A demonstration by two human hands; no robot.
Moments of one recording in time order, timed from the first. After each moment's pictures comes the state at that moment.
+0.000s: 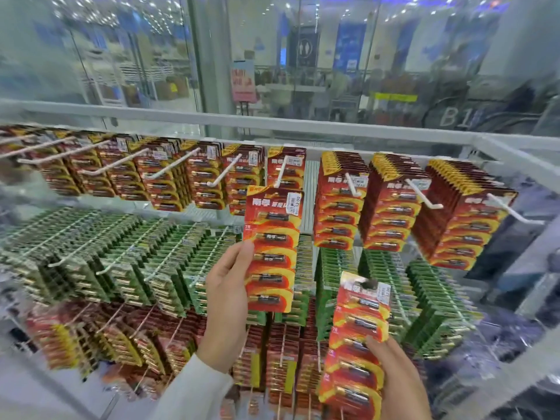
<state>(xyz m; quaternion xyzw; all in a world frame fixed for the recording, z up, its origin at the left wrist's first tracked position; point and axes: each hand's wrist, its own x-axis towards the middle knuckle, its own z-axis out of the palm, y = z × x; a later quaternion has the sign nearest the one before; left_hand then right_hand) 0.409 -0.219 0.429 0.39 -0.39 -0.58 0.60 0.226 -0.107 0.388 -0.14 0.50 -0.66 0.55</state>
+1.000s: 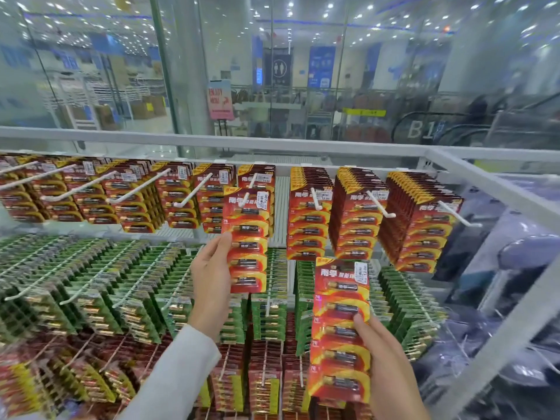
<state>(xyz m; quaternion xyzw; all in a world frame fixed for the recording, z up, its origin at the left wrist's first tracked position) 0.386 -0.279 0.428 0.43 -0.40 -0.55 0.60 0.207 -0.116 0.406 -0.12 0.50 -0.68 0.52</state>
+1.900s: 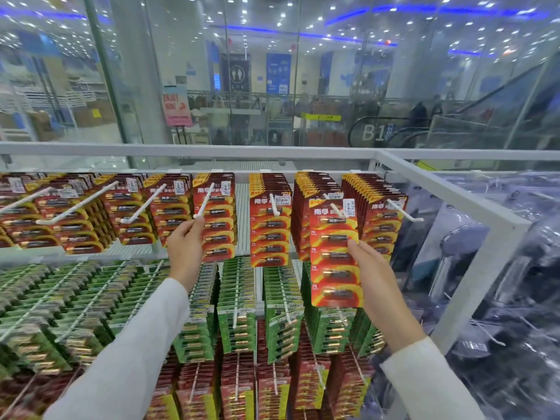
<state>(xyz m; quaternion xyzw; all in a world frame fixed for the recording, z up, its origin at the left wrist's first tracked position) 0.354 -0.388 0.418 0.45 -0.47 -0.49 0.58 0.127 -0.175 0.457 -0.25 0.59 -0.67 0.37</state>
